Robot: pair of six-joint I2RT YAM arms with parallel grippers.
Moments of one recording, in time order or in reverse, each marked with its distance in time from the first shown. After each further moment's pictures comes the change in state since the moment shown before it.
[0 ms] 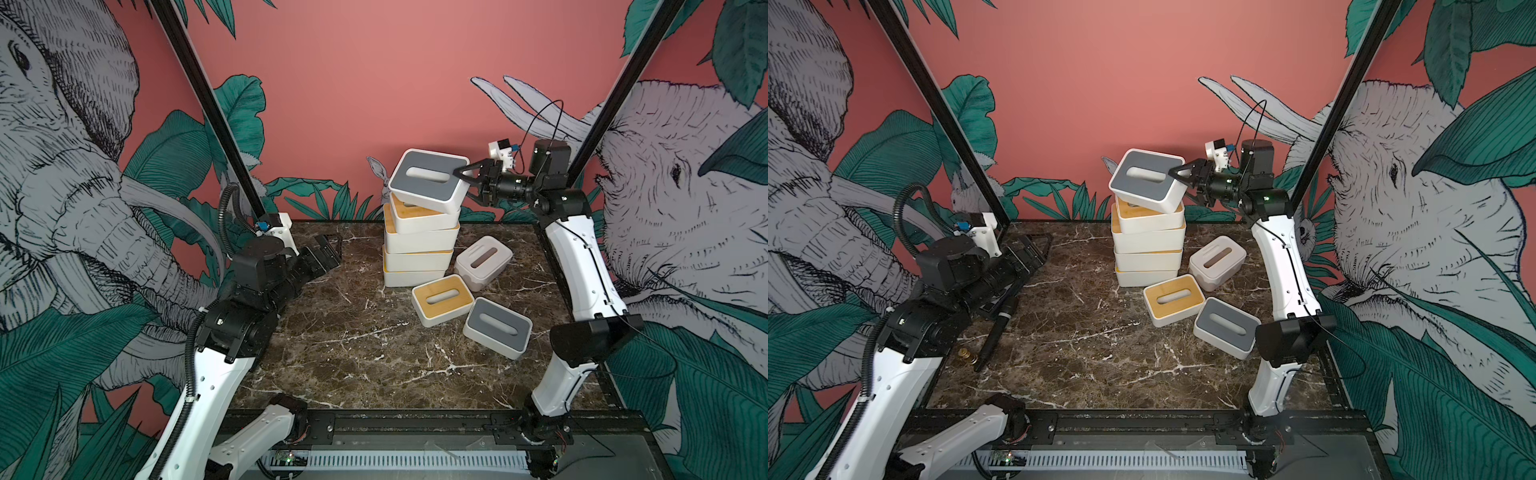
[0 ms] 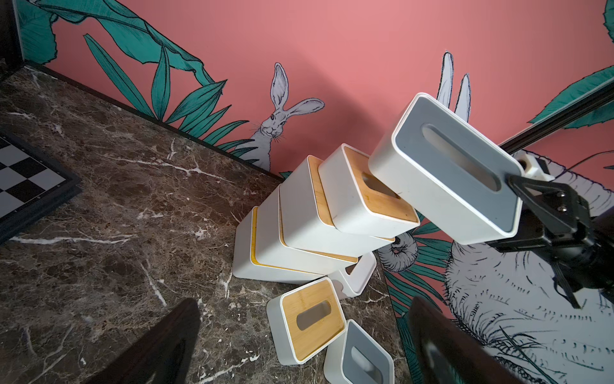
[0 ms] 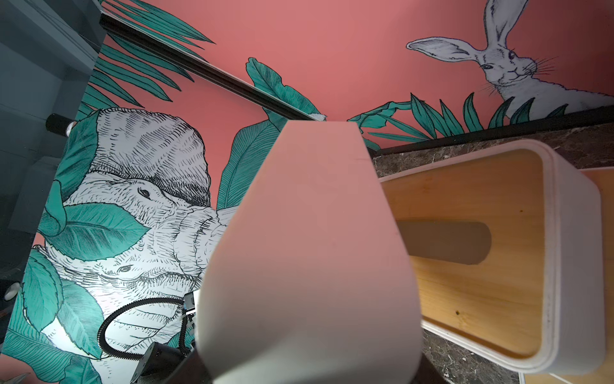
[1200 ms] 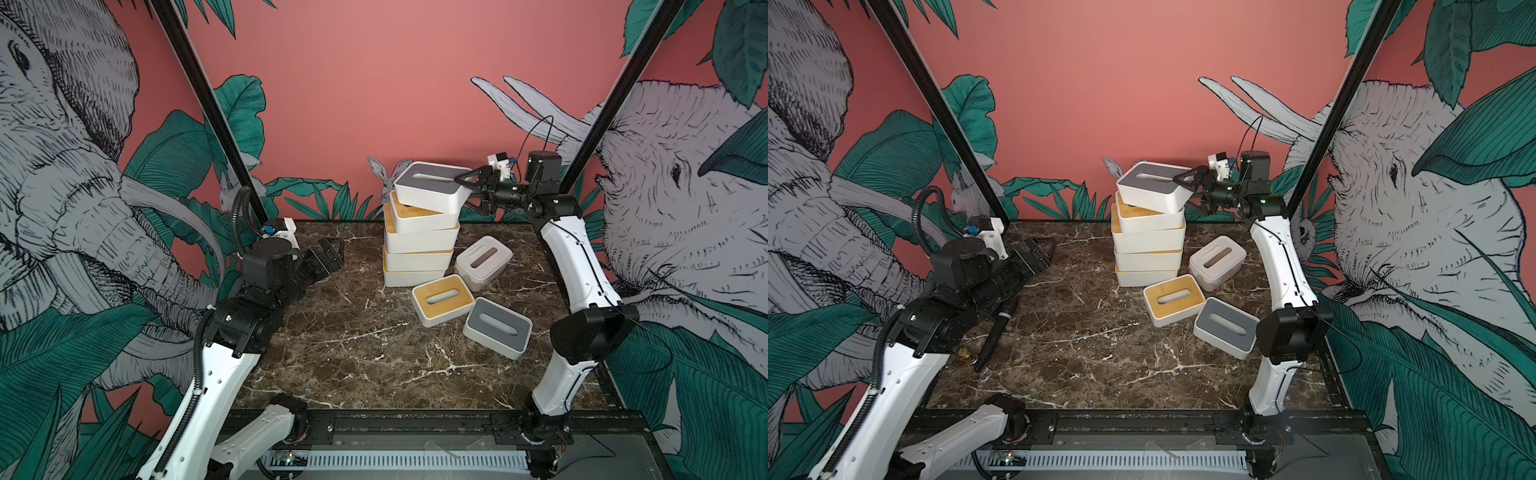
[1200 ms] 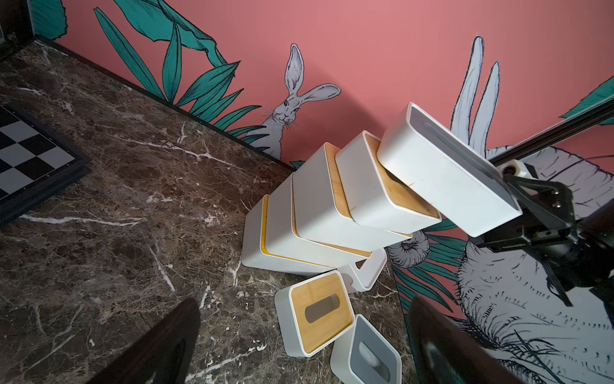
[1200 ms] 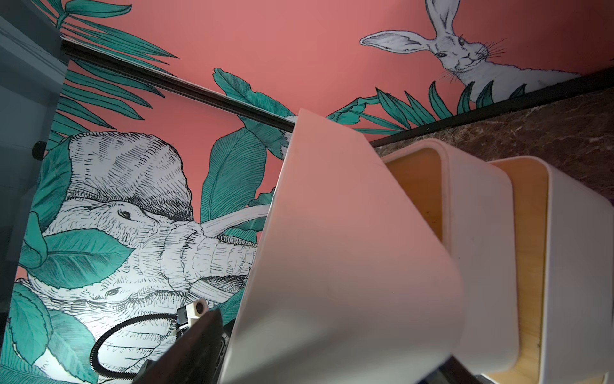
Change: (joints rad) left arm 0.000 0.008 -0.046 0.001 -0.009 -0.021; right arm -0.042 0.018 -0.124 0.059 -0.006 0.011
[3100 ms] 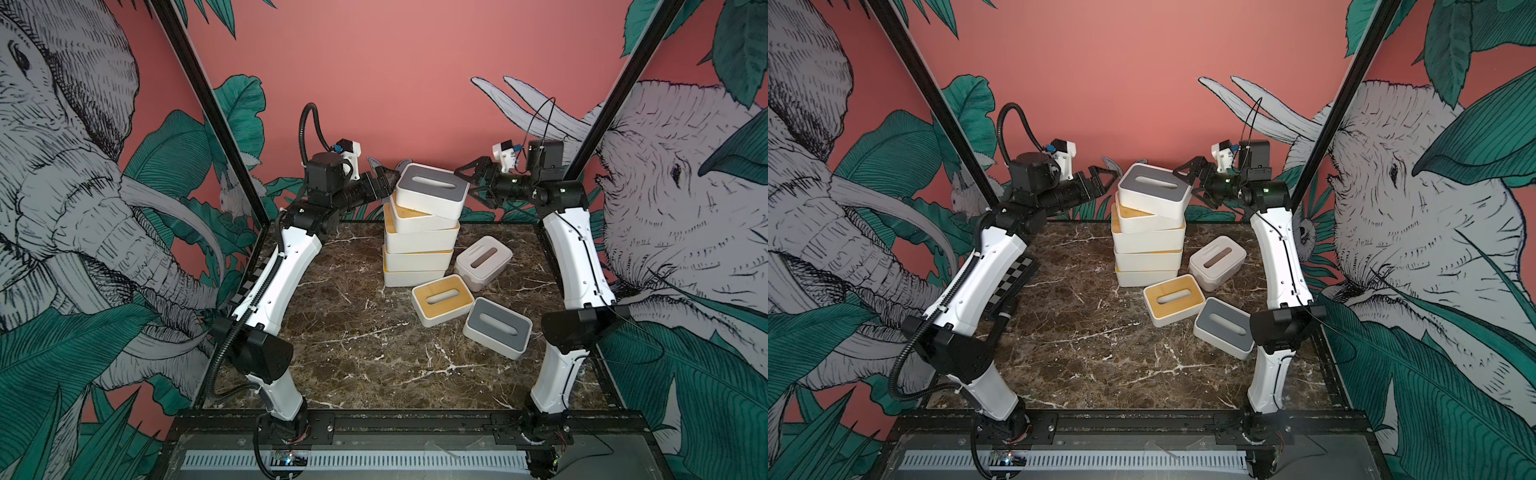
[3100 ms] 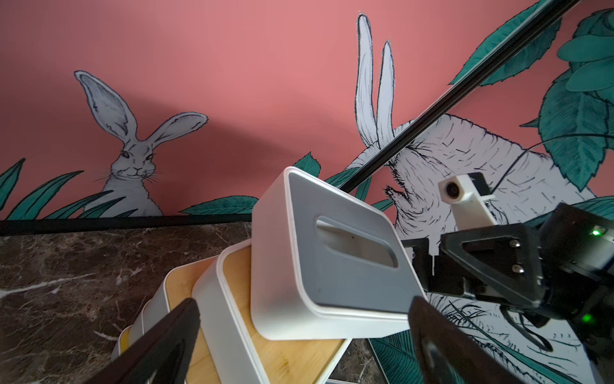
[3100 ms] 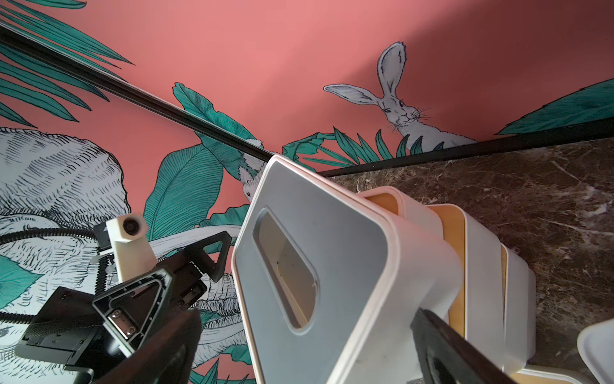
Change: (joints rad) left arm 0.000 0.796 0.695 0.270 0.397 0.139; right arm 0.036 0.105 0.320 -0.294 0.216 -0.200
